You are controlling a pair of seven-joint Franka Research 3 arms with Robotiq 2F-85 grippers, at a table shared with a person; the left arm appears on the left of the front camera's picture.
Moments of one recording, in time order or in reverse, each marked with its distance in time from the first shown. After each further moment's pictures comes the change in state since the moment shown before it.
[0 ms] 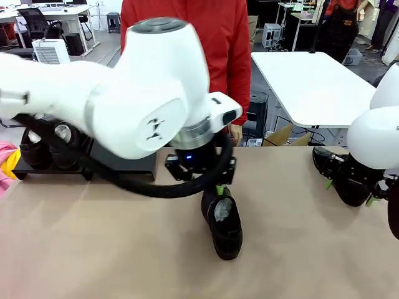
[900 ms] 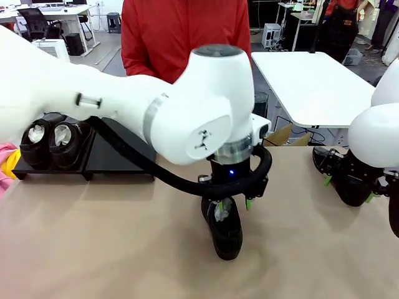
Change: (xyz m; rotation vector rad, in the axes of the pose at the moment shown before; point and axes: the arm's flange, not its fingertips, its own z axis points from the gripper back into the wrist) left arm 0.010 -0.055 -0.061 0.009 0.106 0.233; right arm -0.003 0.002 0.010 0.014 -0.020 0.009
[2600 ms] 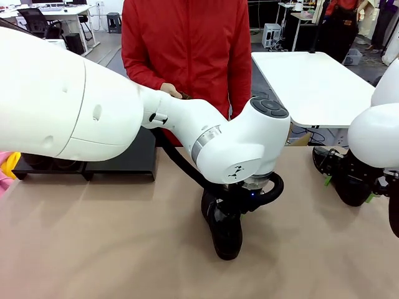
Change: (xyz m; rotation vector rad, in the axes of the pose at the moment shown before) left arm 0.034 -0.031 -0.105 0.215 -0.057 0.199; right arm 0.000 0.000 0.000 0.000 0.000 0.000
